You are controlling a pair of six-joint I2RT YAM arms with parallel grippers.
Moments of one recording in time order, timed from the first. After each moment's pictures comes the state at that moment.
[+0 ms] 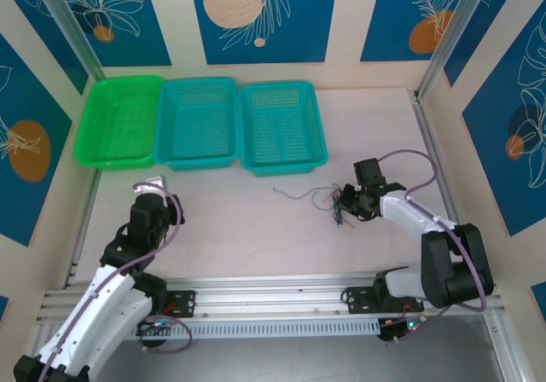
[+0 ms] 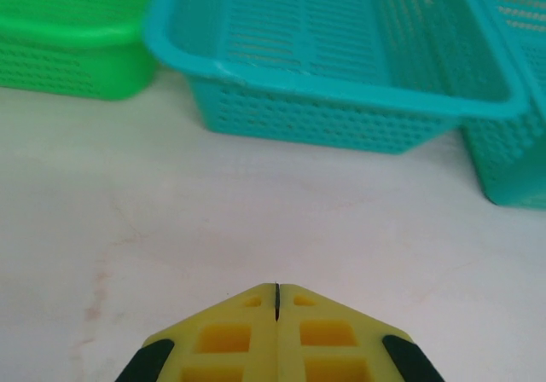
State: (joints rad) left arm -0.35 0.57 0.41 -0.40 -0.20 -0.39; right arm 0.22 1.30 0.64 -0.47 -0.15 0.67
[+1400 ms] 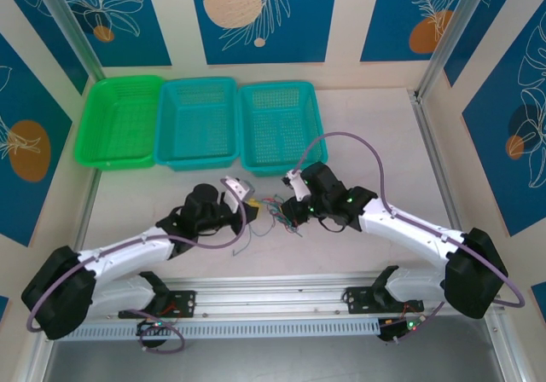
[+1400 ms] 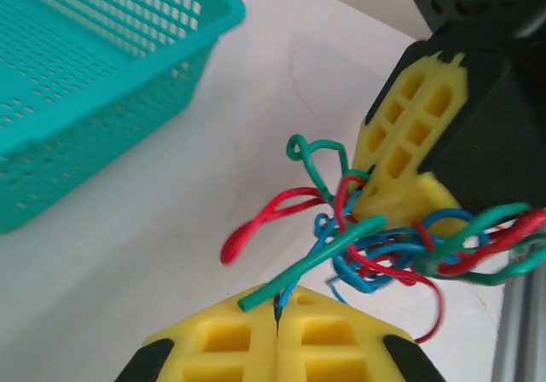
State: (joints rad) left arm -0.76 1.07 0.45 0.24 0.25 -0.13; right arm 0.77 1.23 0.81 -0.40 -0.20 0.36
